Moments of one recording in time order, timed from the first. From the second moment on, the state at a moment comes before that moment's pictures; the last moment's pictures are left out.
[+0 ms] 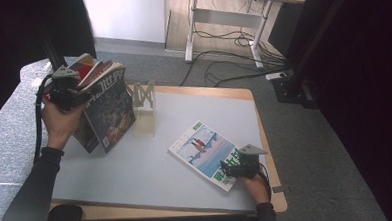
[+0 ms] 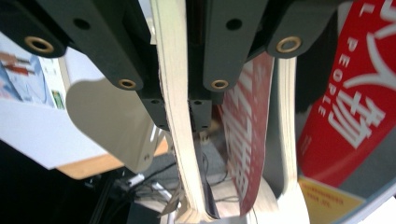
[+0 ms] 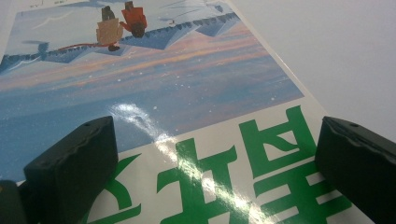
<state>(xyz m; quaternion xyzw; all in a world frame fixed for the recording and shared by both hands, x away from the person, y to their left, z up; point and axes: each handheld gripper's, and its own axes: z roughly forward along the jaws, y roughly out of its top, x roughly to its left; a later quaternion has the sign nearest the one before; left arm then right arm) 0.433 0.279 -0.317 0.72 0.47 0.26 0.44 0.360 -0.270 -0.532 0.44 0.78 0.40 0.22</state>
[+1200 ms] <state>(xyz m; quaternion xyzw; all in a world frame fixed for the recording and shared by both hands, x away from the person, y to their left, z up) 0.414 0.288 -0.309 0.72 0.45 0.30 0.43 0.360 -0.270 -0.532 0.44 0.78 0.40 0.22</state>
